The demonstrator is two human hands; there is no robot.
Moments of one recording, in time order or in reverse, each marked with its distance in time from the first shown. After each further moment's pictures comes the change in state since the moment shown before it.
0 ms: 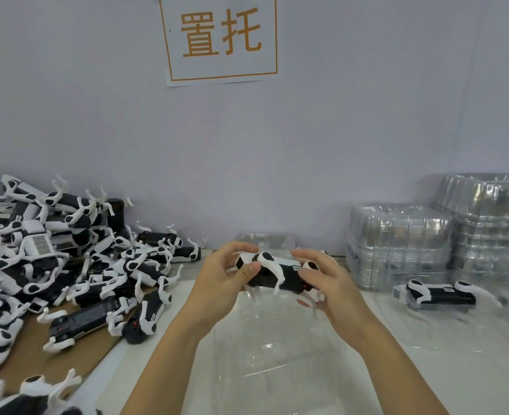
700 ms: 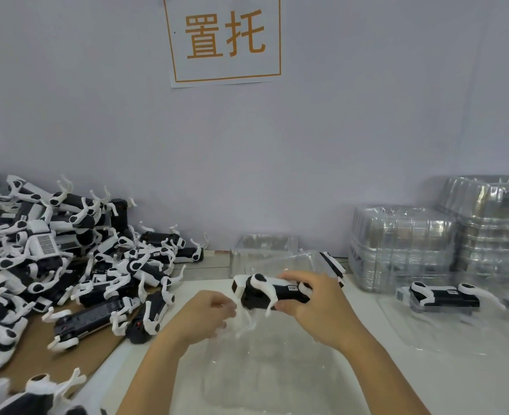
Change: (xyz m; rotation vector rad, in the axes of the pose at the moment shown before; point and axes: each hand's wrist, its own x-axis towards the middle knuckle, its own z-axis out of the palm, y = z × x) left_hand -0.009 -0.044 -0.038 0.443 -0.117 -0.502; right_hand -0.004 0.009 0.018 -0.605 -0.026 -0.138
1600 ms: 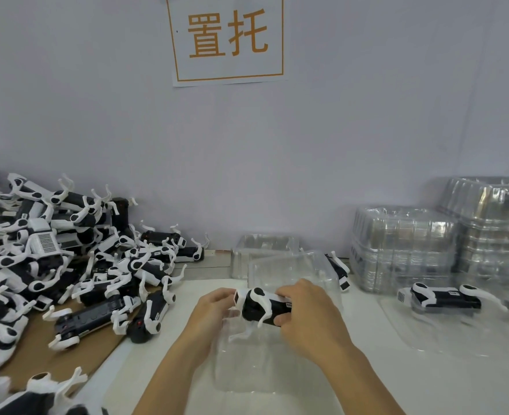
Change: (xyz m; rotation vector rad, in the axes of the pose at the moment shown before) left_hand 0.017 -0.016 0.027 -0.563 0.085 0.026; right_hand -0.005 -0.010 0.026 -0.531 -0.022 0.054
